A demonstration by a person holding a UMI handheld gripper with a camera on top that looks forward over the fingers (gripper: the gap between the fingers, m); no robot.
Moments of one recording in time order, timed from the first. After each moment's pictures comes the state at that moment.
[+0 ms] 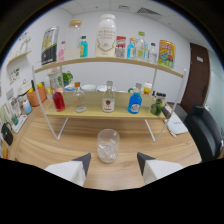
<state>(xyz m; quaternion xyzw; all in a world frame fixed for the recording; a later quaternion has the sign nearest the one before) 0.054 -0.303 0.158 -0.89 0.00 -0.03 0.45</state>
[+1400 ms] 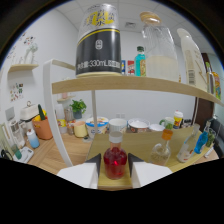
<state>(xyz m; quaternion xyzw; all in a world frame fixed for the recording) -0.139 -0.109 0.190 -0.81 0.00 0.01 0.59</state>
